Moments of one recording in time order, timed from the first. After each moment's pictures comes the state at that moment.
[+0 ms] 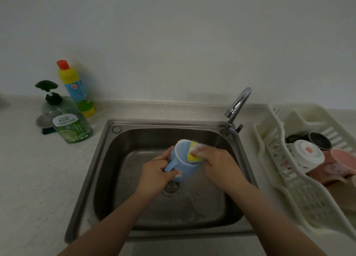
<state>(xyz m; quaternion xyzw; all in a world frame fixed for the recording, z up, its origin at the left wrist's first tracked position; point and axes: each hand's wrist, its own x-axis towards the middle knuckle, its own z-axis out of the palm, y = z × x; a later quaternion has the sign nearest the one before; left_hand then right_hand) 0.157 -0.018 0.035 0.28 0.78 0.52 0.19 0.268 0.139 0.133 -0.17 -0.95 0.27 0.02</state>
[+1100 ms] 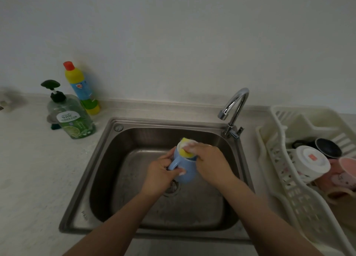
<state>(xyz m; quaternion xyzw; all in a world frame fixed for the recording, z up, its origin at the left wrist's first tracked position) 0.190 0.019 0.045 0.22 0.78 0.55 0.19 0.270 0.167 0.123 -0.13 -0.94 0.31 0.01</state>
